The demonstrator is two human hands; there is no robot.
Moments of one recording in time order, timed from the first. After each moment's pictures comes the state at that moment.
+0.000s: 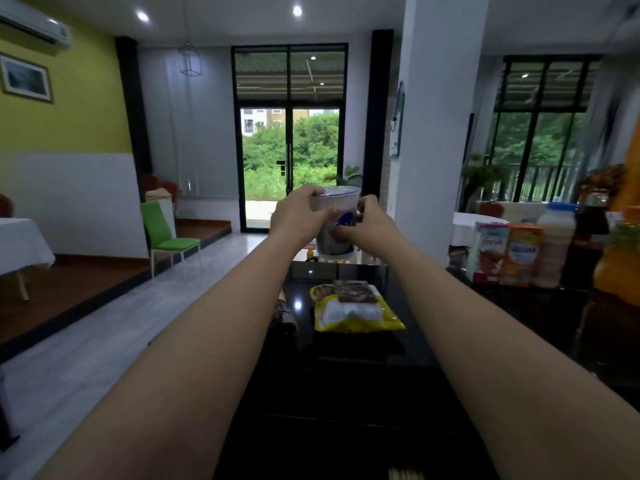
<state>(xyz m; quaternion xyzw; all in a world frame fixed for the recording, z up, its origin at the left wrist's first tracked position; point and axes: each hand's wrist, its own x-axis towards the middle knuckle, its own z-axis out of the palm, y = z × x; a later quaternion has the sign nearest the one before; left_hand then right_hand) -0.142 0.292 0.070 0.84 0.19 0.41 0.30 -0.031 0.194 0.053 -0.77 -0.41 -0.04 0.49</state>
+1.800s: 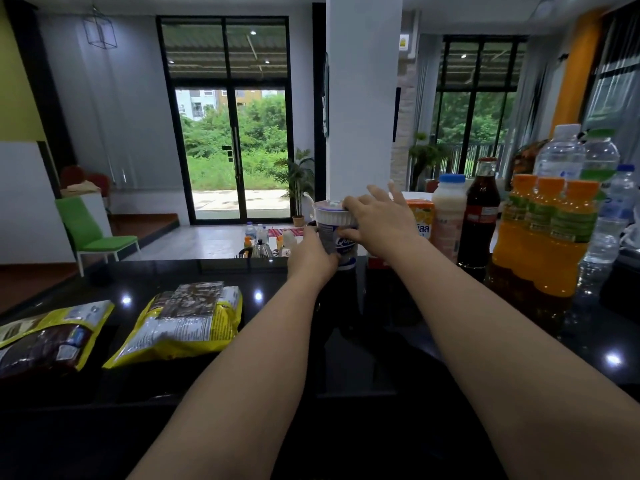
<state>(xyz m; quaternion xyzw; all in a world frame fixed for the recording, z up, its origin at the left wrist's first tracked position) 0.061 0.156 -0.019 0.86 0.25 0.28 0.34 0.154 0.054 0.025 -0.84 -0.40 -0.36 0.01</state>
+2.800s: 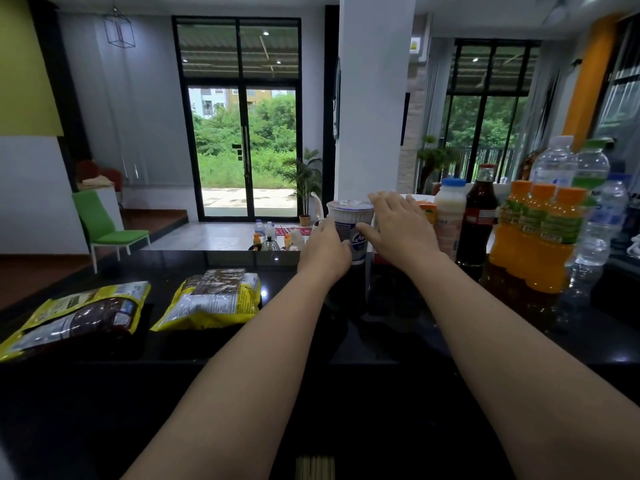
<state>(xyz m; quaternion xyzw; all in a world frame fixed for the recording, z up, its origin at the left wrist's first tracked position) 0.025 0.130 -0.004 0.90 0.19 0.31 0.26 0.117 0.021 0.017 -0.85 -0.38 -0.34 0.11</state>
